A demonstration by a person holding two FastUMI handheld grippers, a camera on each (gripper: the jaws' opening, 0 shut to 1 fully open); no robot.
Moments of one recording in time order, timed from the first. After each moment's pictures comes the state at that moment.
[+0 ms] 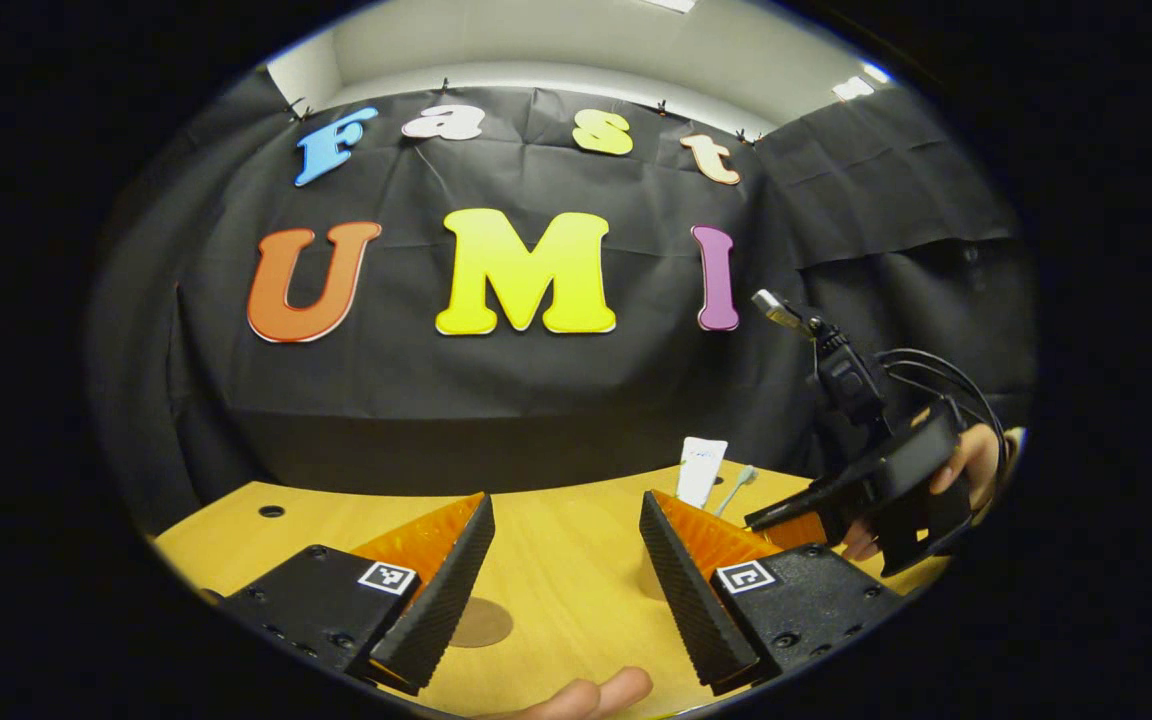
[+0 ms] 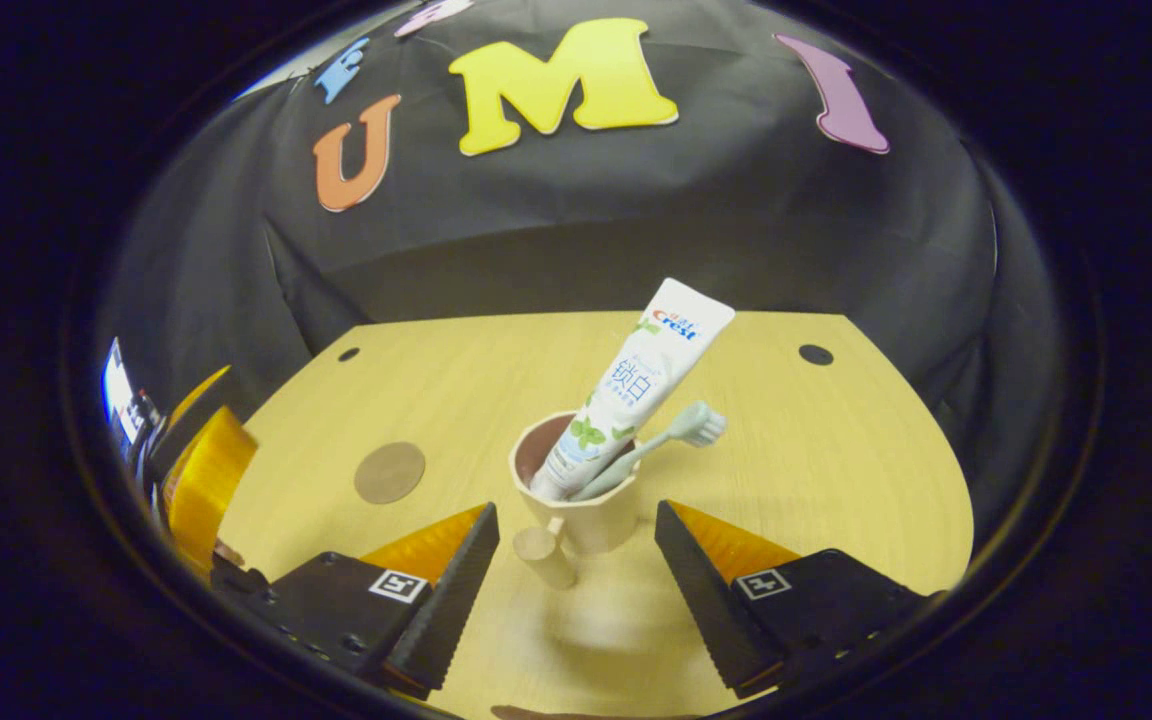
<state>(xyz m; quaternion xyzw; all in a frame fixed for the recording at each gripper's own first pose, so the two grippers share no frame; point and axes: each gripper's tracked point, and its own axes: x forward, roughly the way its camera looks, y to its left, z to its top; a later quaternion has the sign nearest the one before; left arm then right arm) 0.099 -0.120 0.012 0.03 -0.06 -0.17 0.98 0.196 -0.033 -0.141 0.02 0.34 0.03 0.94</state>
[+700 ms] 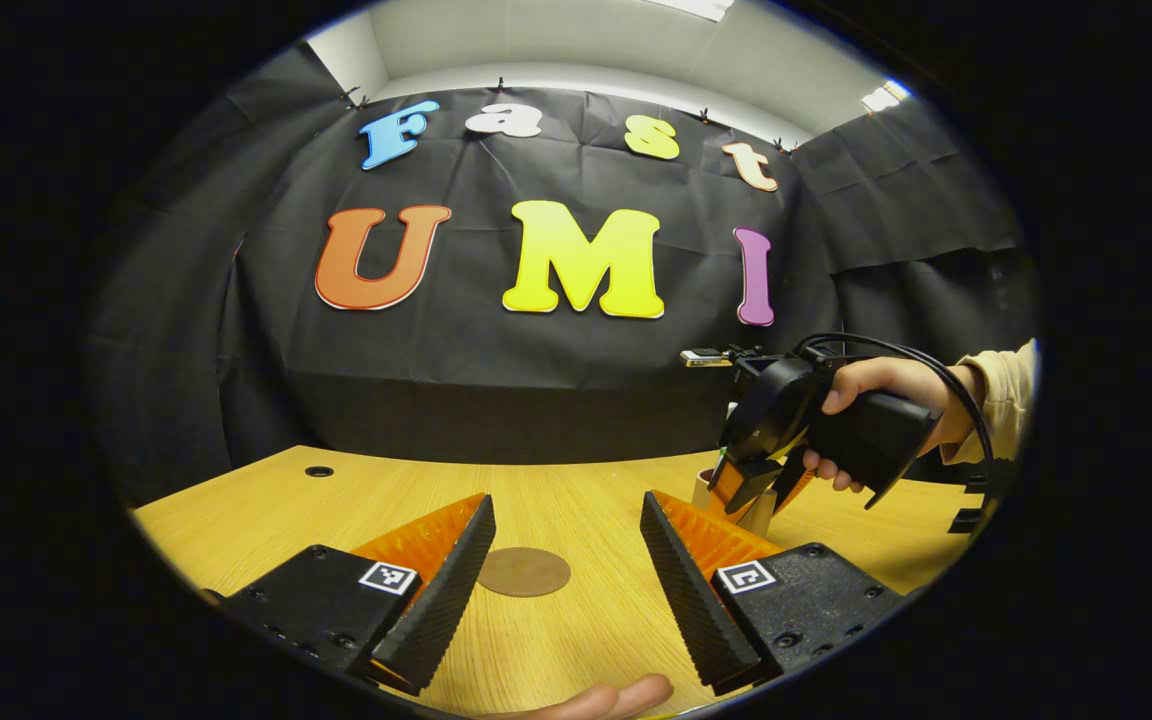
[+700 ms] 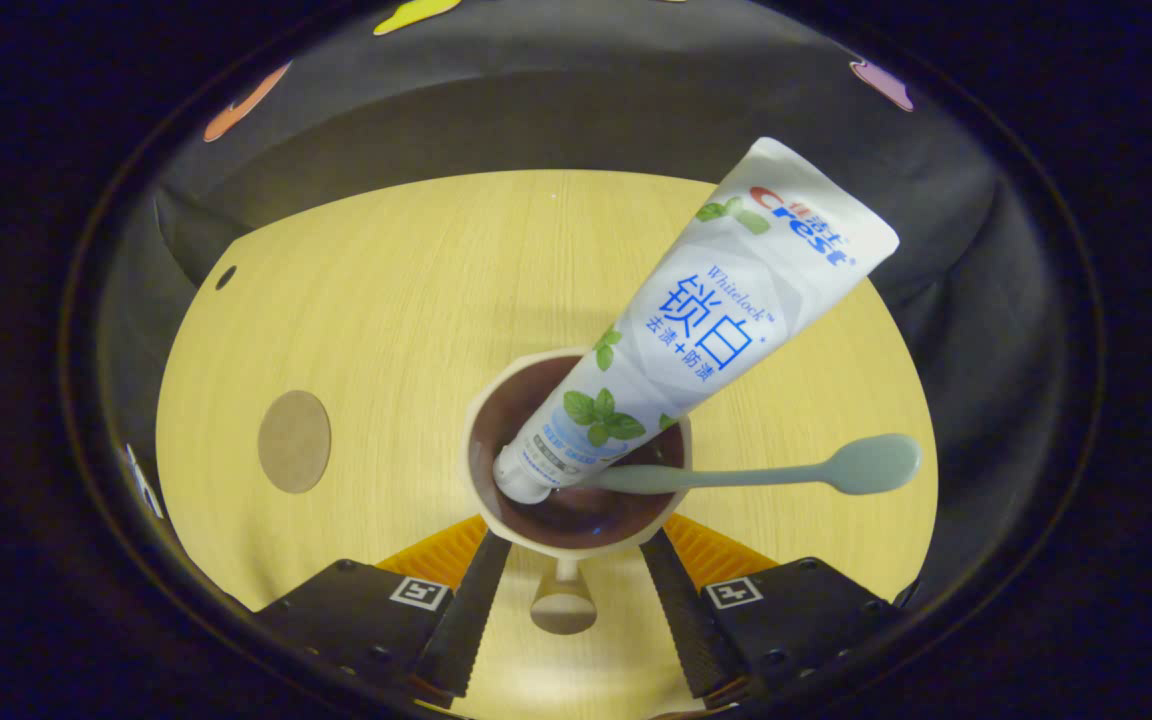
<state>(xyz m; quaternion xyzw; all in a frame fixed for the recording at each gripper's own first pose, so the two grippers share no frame) 0.075 -0.068 -0.028 -0.01 -0.06 -0.14 0.99 0.212 -0.026 -0.189 0.00 0.53 -0.10 0.84</state>
